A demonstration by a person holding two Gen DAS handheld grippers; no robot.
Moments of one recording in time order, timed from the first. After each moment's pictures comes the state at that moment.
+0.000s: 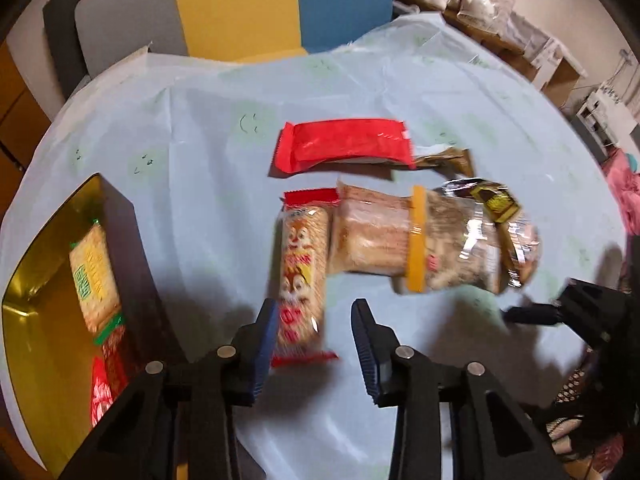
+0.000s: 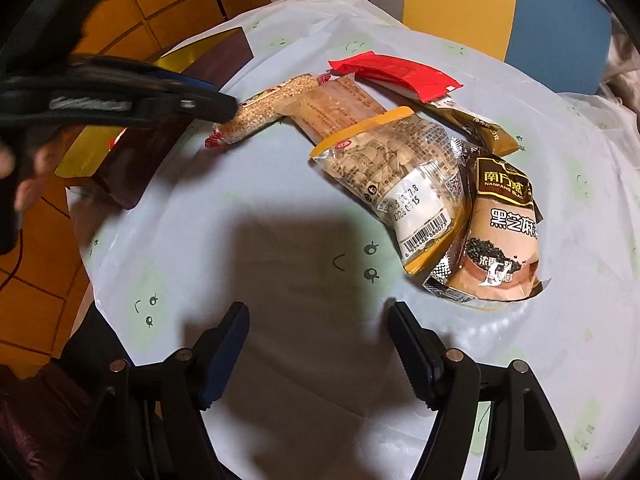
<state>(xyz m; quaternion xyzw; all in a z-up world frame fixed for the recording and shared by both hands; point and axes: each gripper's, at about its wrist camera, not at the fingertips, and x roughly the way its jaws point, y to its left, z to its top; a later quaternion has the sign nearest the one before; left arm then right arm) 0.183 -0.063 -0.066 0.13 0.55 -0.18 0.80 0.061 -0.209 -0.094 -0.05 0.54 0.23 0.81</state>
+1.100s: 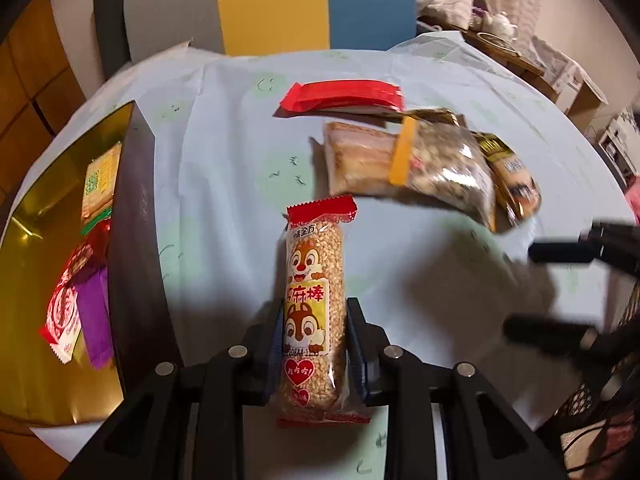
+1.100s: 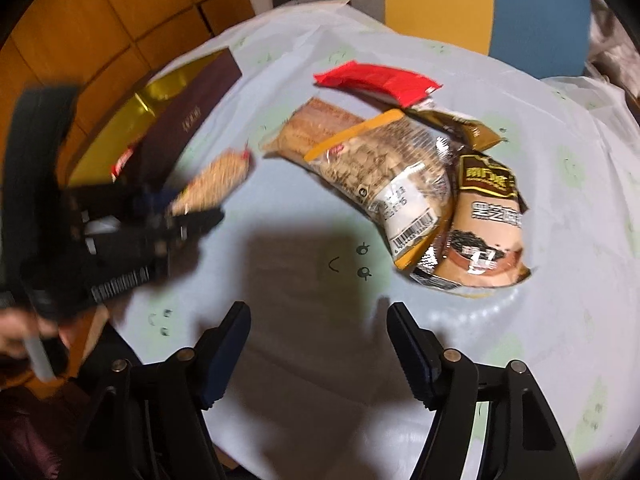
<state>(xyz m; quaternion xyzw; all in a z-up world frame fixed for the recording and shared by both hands) 0.062 -0.052 -0.093 0.09 0.50 -0.13 0.85 0.052 -0.223 -0.076 0.00 0.53 0.21 0.82</state>
